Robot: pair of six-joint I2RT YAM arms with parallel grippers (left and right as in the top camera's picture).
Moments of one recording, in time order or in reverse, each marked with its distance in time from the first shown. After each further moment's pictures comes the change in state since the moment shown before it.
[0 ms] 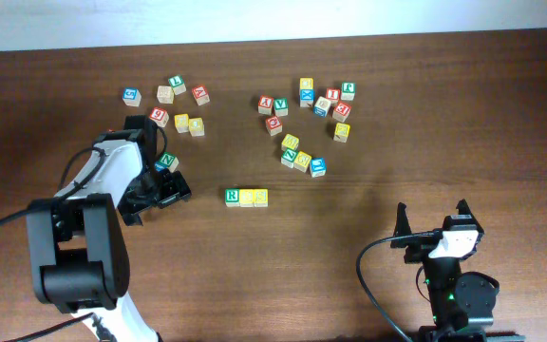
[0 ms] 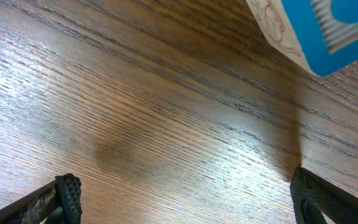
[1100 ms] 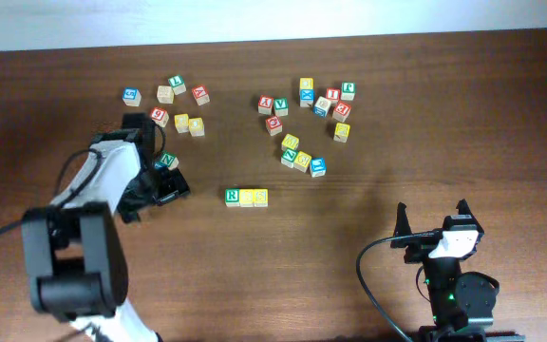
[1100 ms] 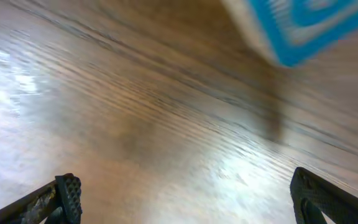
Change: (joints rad) left arm 0.000 -0.061 0.000 -0.004 0.000 0.000; right arm 0.000 0.000 0.000 0.000 0.000 0.001
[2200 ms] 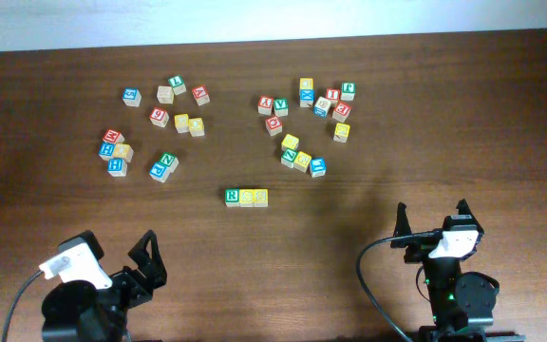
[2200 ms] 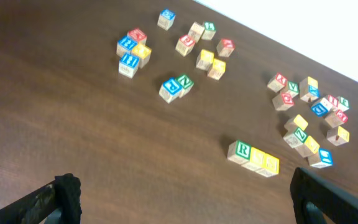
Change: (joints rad) left arm 0.000 -1.532 -0.488 -0.002 -0.023 0.044; right arm 0.000 -0.003 0.000 0.000 0.000 -0.002
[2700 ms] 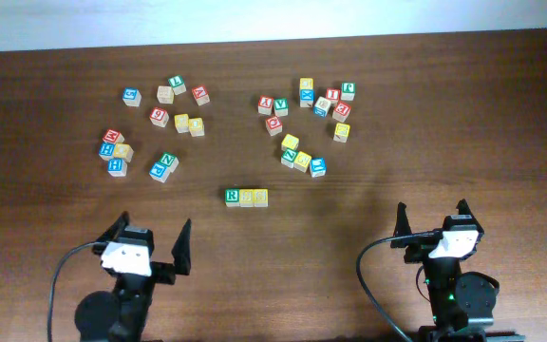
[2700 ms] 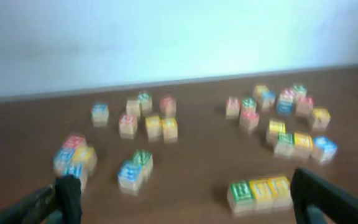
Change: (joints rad) left arm 0.000 -0.245 -0.516 0.694 0.245 0.443; right arm 0.000 0.000 0.000 0.000 0.000 0.000
